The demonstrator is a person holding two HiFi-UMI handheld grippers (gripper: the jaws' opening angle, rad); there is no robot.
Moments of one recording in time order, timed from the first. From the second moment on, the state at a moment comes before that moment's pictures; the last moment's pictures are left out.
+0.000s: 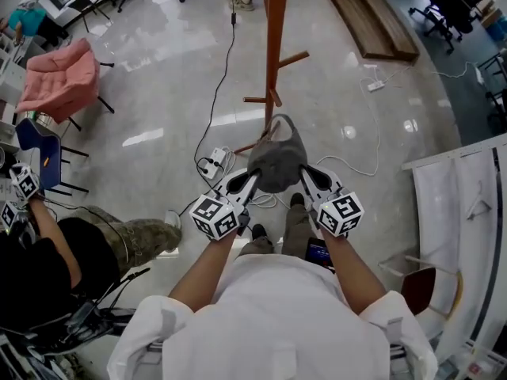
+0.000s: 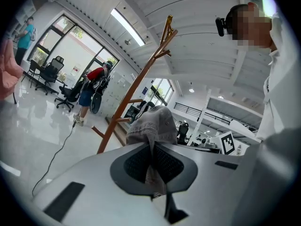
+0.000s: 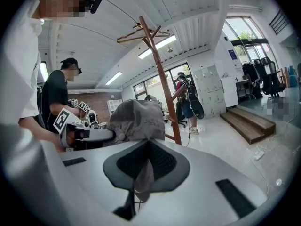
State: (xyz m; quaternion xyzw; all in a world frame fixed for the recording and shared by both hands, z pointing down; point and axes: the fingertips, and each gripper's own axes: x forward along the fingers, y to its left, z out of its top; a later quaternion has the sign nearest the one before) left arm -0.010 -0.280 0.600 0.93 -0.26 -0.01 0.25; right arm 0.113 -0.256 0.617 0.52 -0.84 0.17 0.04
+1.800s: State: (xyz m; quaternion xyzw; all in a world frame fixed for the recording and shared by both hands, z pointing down) left arm 0.042 -0.441 0.729 0.87 -0.40 0.07 0.27; right arm 0.166 -0.437 0.763 0.42 -0.86 0.23 0.13
